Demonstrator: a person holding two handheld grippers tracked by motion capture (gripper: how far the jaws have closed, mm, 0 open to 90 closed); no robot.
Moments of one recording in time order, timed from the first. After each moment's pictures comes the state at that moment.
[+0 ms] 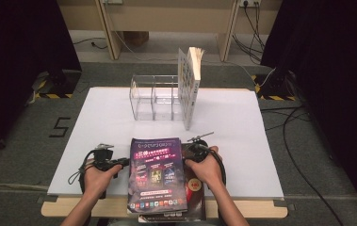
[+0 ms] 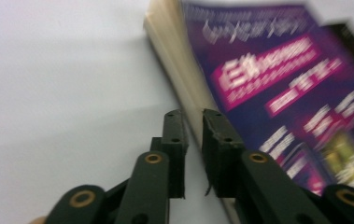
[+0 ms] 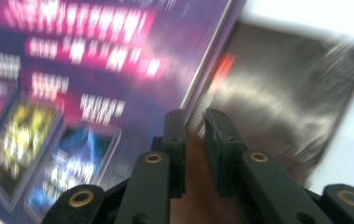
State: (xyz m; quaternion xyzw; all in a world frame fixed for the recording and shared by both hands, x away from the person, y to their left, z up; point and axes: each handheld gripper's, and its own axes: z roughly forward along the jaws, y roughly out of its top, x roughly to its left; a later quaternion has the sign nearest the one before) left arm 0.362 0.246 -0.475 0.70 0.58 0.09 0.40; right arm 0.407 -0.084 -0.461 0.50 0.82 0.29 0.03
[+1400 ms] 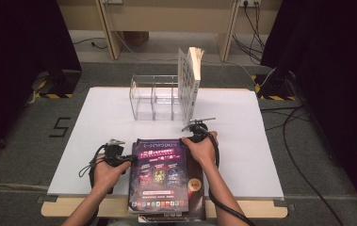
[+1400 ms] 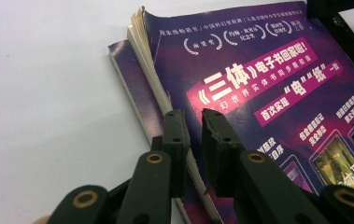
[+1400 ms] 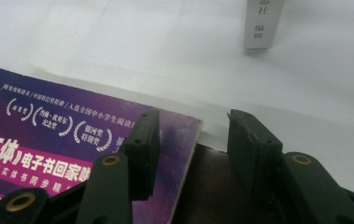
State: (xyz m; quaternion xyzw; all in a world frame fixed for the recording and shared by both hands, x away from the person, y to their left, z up) left arm 0.379 0.215 -0.474 0.74 0.55 0.09 0.38; right arm 0.472 -0.081 -0.468 0.56 0.75 0.33 0.06
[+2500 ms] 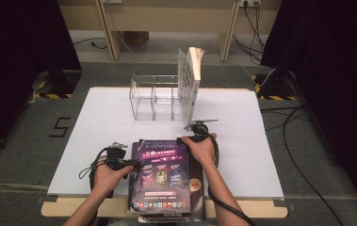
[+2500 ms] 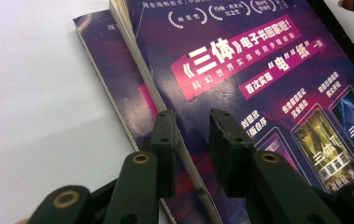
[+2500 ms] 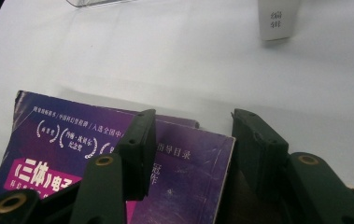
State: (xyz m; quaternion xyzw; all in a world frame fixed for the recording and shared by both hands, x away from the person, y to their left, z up) left arm 0.370 0.209 -0.474 0.75 0.54 0.06 0.37; right arm 0.478 -0.083 -0.480 0.58 0.72 0.37 0.00
